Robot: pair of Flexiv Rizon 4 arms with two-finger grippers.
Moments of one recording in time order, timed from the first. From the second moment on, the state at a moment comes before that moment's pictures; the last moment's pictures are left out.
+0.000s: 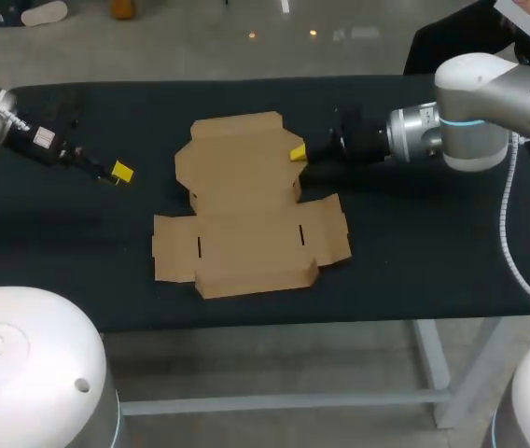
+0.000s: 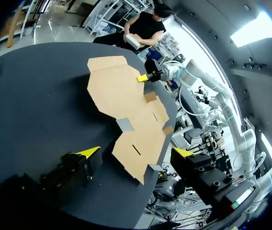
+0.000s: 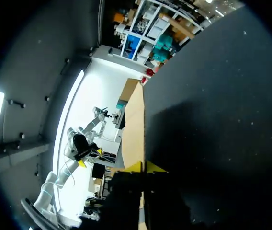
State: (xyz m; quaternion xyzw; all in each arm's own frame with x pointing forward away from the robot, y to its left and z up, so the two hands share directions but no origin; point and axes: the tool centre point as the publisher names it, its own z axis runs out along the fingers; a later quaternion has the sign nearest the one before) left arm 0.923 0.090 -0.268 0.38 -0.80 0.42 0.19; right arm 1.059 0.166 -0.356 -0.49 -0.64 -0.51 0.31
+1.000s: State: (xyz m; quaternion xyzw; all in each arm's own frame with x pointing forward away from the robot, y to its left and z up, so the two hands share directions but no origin) left arm 1.001 0.080 -0.250 0.31 -0.79 0.53 0.07; right arm 1.031 0.154 -0.289 -0.40 -0.65 -0.61 0.21
